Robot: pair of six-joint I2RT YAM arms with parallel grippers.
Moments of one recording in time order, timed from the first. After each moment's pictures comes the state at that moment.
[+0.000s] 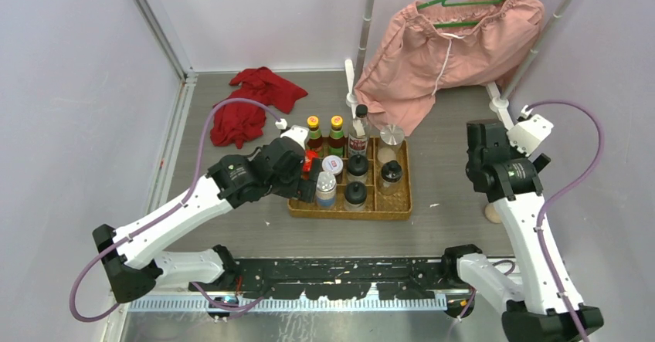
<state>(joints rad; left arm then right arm) -0.94 1.14 1.21 -0.97 -0.28 -0.52 0.20 0.92 1.12 -1.07 0.95 0.72</state>
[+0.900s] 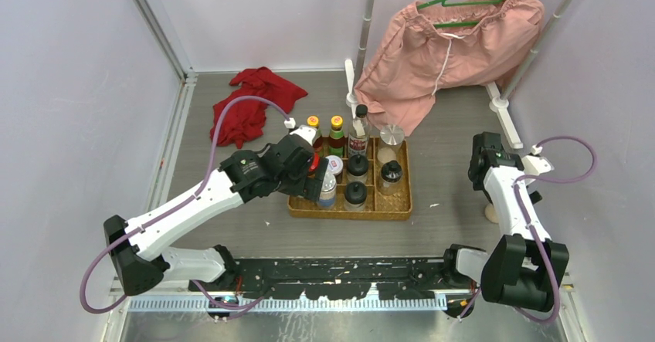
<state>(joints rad) -0.94 1.22 1.23 -0.96 -0.26 -0.52 -0.18 1.14 0.83 -0.99 0.86 0.99</state>
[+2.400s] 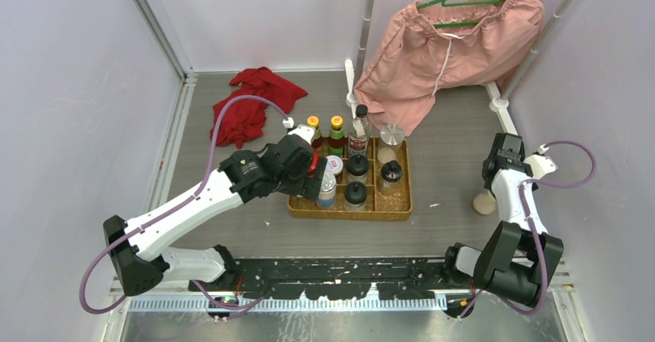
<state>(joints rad) -0.94 1.21 1.23 -0.96 -0.29 -0.53 -0.38 1.19 0.74 -0.64 0.58 0.76</state>
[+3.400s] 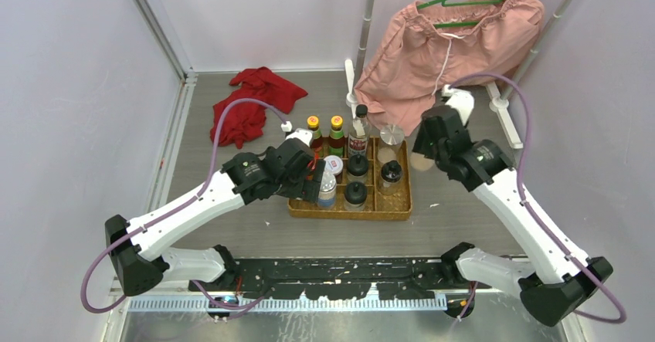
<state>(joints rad) -0.94 1.21 1.19 -0.96 -0.30 -0.57 0.46 1.06 1.21 -0.88 0.53 0.54</state>
